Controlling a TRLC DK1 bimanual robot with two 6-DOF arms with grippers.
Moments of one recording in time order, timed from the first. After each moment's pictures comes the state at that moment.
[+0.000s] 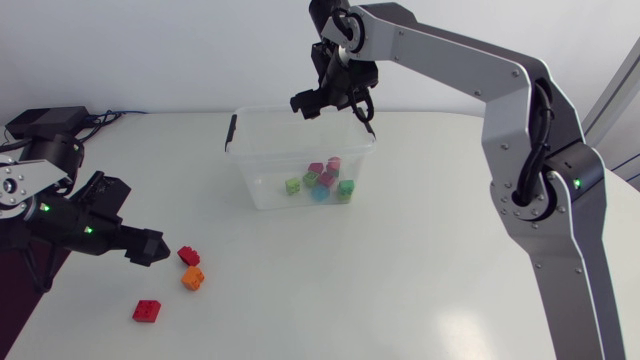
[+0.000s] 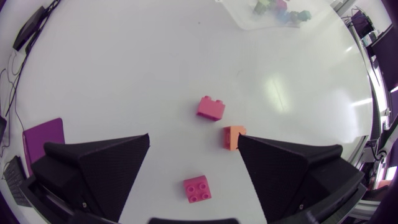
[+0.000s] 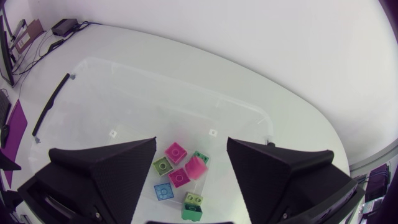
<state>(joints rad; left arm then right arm) 0.10 1.34 0.77 -0.67 0.19 0.31 0.51 2.39 2.39 -0.86 0.17 0.02</state>
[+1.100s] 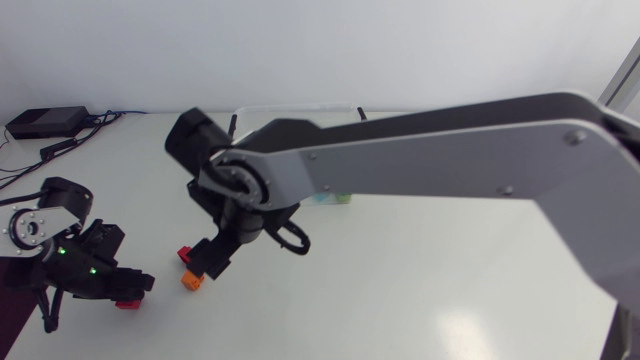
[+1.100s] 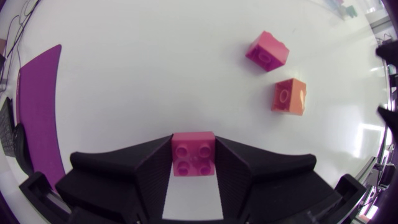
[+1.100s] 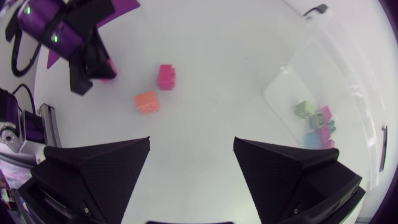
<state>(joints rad) 0.20 1.40 0.59 -0.58 0.07 0.21 1.02 2.09 1.63 -0.62 0.05 0.01</state>
